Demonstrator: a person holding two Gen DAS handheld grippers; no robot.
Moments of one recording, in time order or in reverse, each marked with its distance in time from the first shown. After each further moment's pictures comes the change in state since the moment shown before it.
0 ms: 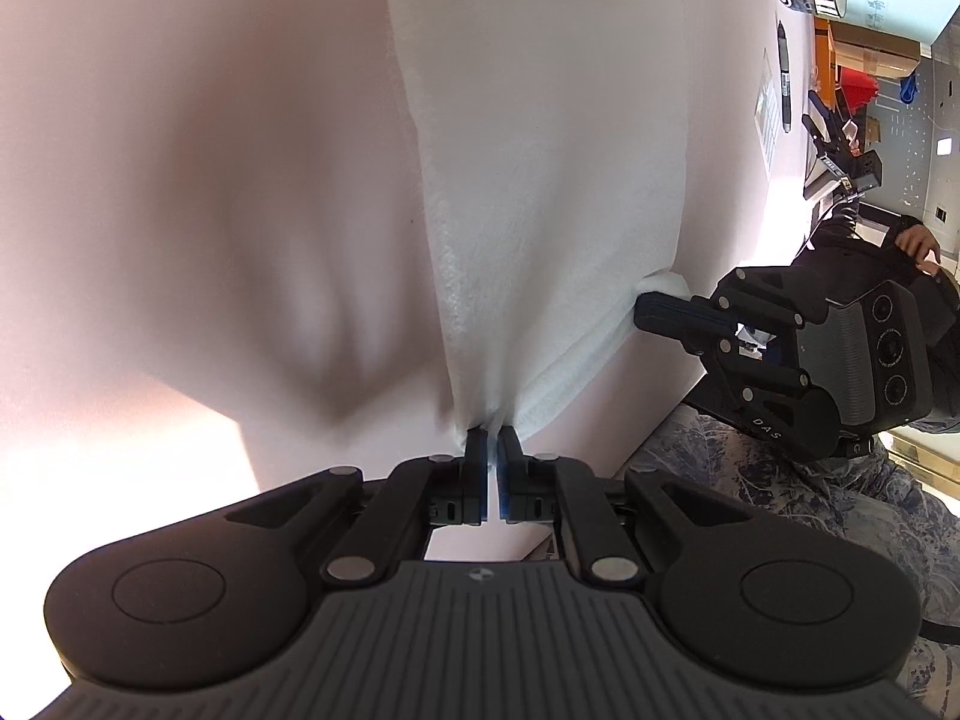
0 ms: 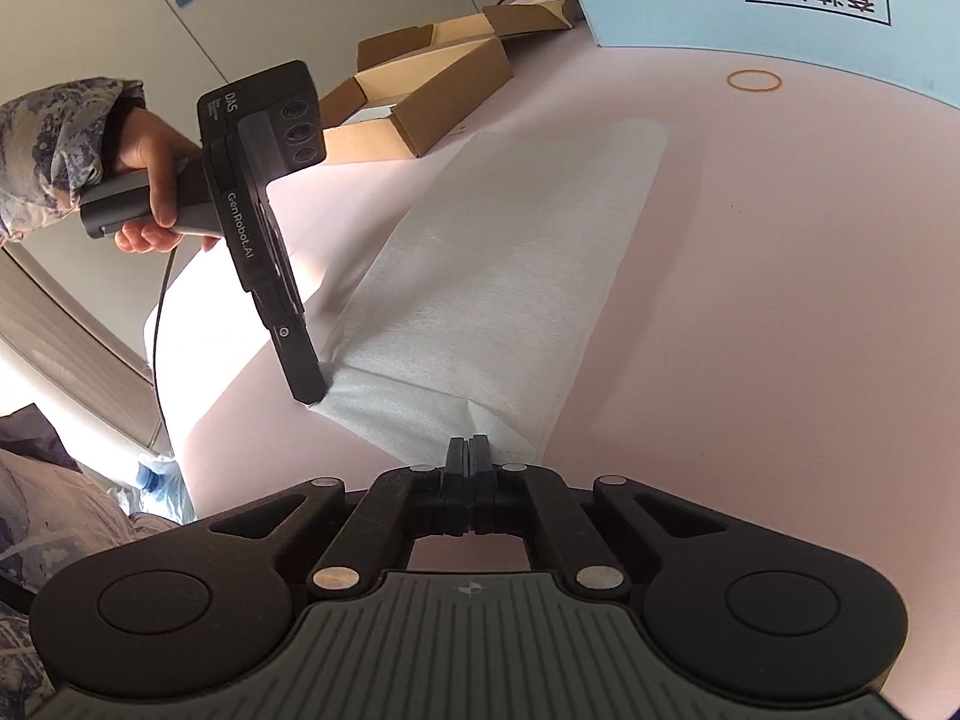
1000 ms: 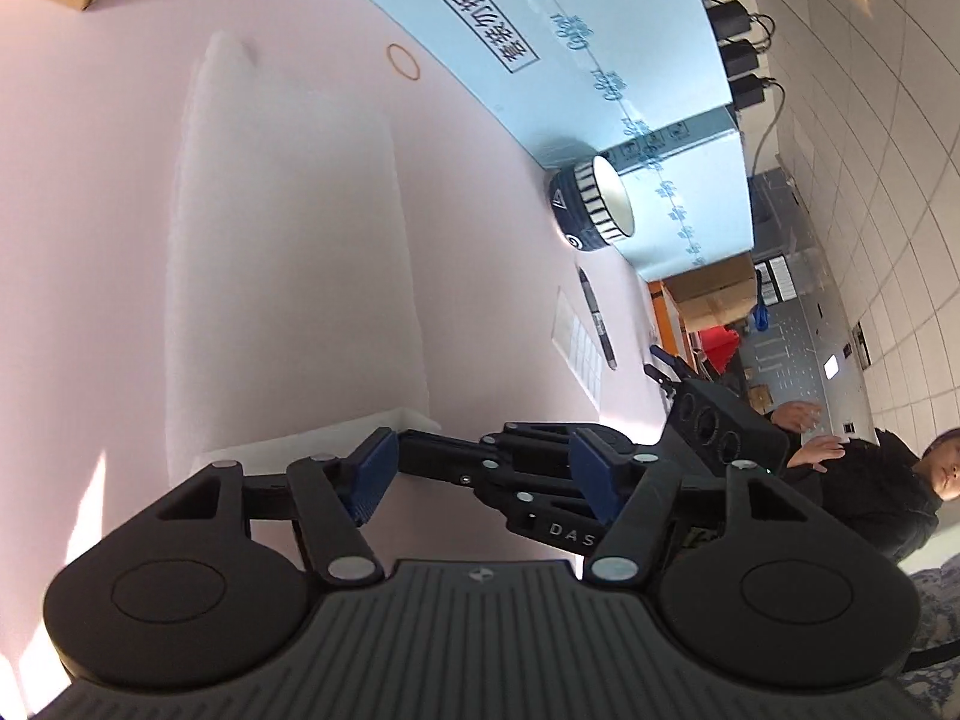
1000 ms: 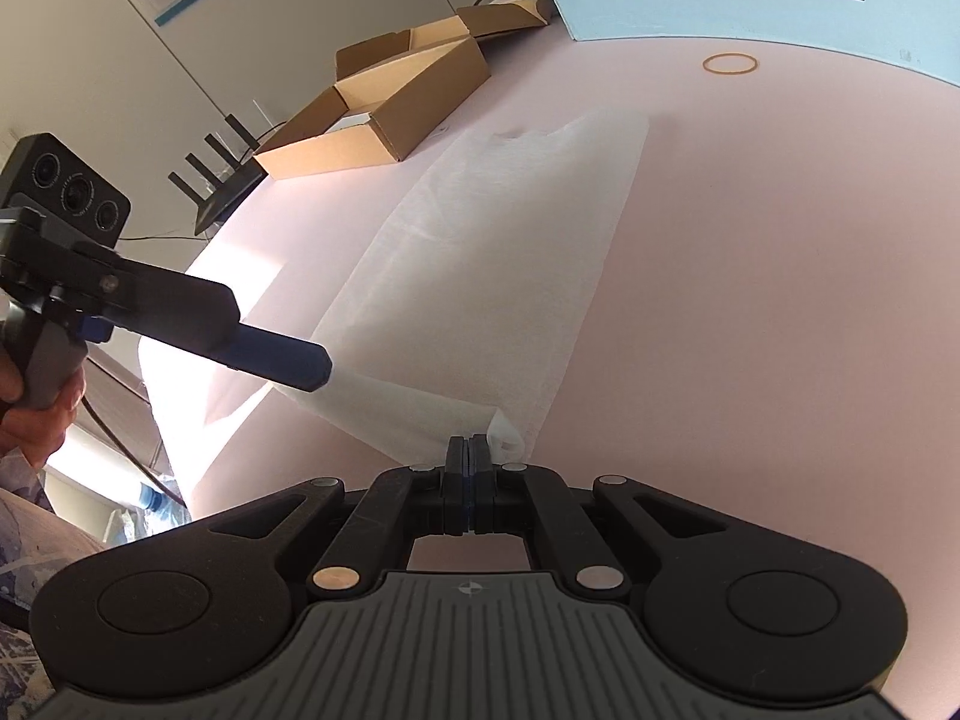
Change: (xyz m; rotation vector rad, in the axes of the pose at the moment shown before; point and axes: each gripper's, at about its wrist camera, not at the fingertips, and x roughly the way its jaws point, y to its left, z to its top) left arm 0.018 -0.066 -0.117 0.041 -0.836 -0.185; right arm 0.006 -0.001 0.002 0.004 -0.006 -0.017
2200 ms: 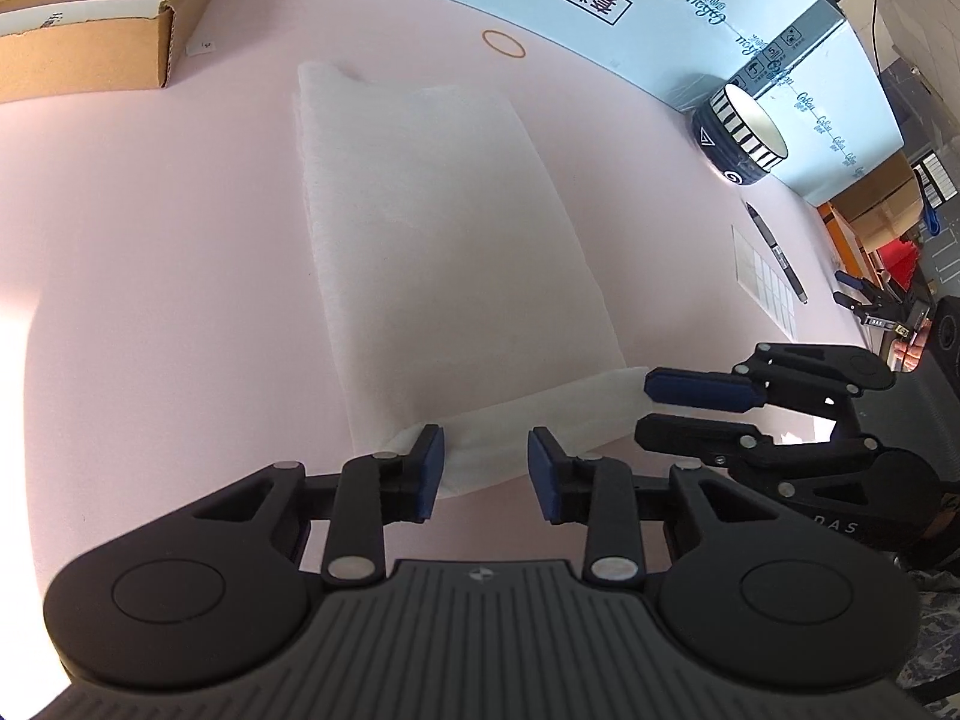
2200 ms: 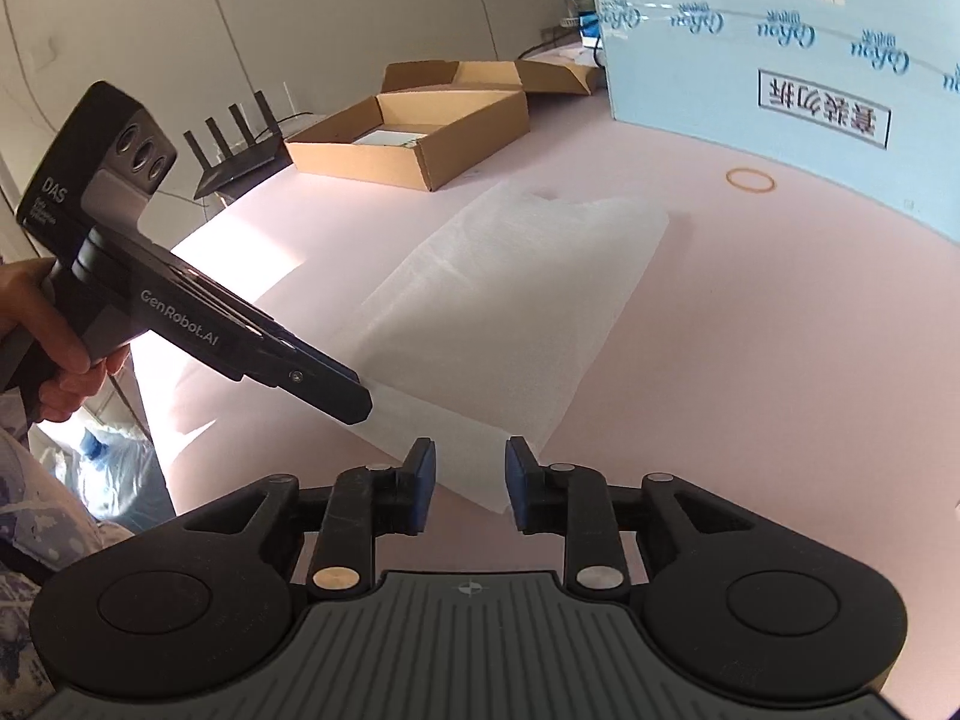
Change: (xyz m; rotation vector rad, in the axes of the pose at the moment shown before) left arm 0.013 -0.008 -0.003 0.269 0.037 0.392; right arm -0.031 0.037 -0.005 -0.346 -0.060 -0.136
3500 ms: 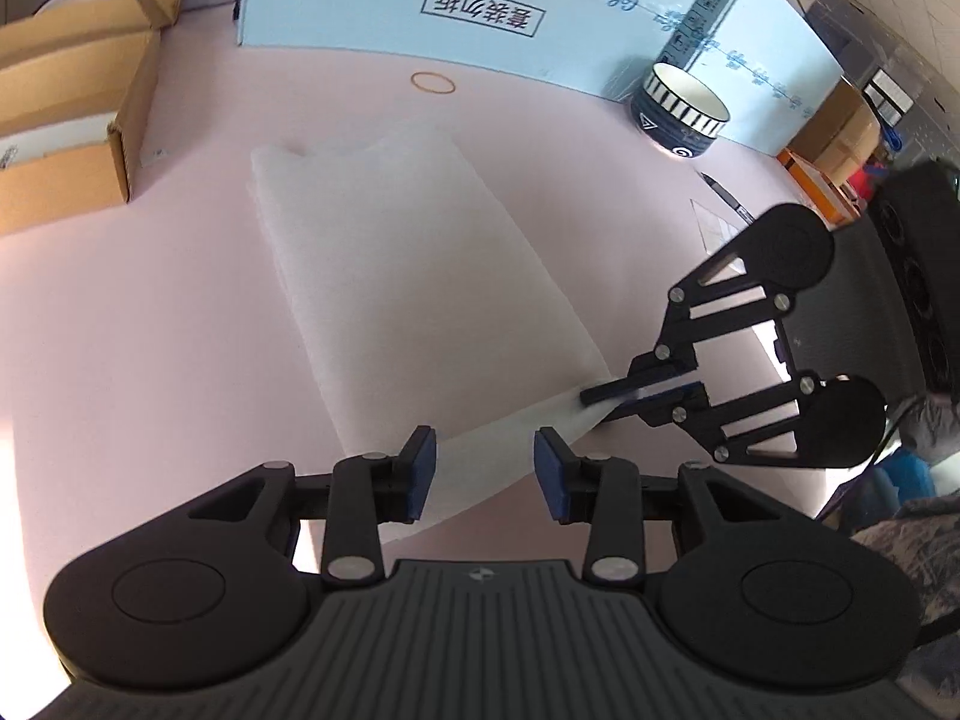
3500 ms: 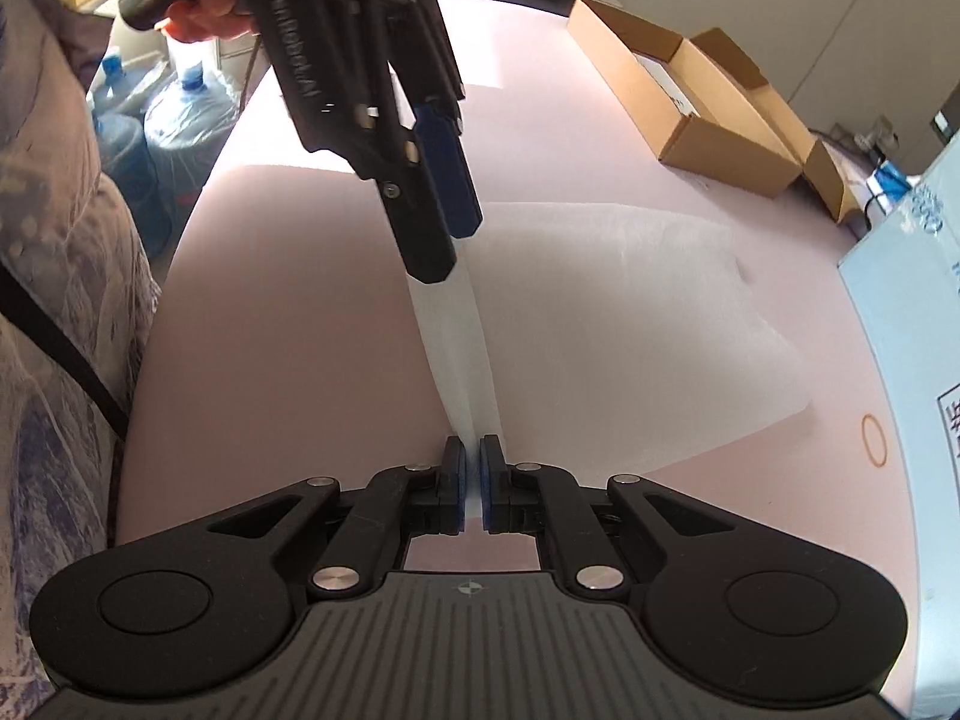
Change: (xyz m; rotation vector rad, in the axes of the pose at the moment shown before) left arm -0.027 -0.018 0.001 0.314 -0.064 0.025; right arm 0.062 0.020 0.033 -0.645 0.259 0.185
